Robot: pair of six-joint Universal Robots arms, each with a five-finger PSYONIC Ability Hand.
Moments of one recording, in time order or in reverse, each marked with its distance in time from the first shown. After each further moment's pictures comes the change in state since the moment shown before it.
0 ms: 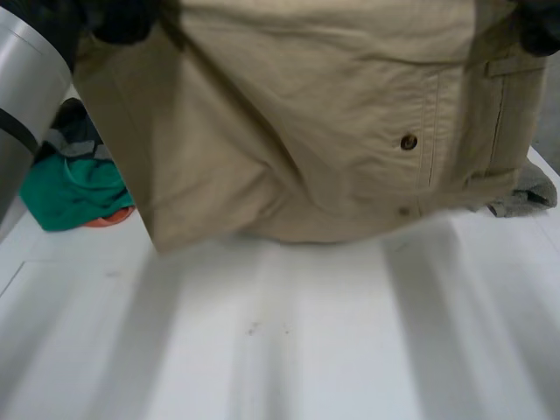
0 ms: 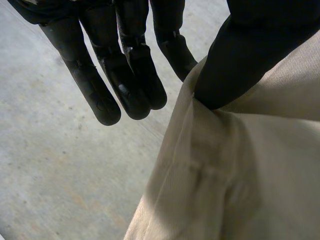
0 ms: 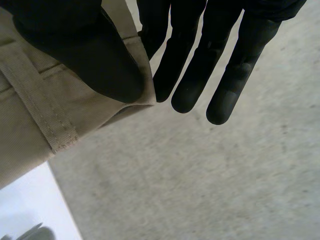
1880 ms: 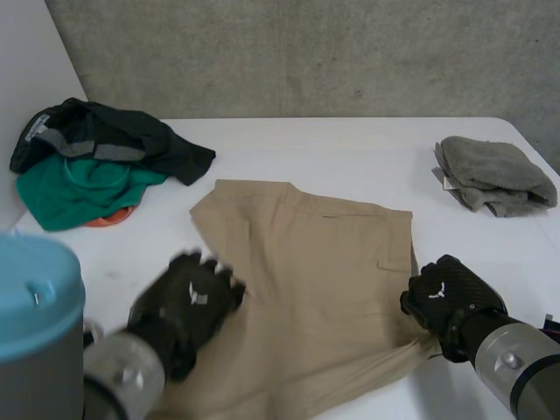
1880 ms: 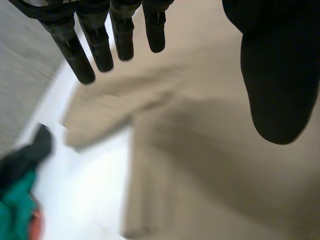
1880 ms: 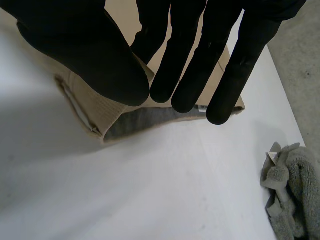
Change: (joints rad) left arm -0.165 -0.134 -0.458 -0.307 -0.113 0.072; right arm -0.047 0.036 0.751 0.023 -0.171 -0.036; left_hand -0.887 -0.911 -0.901 -0.922 -0.885; right_hand 0.019 0.003 0.000 0.000 0.005
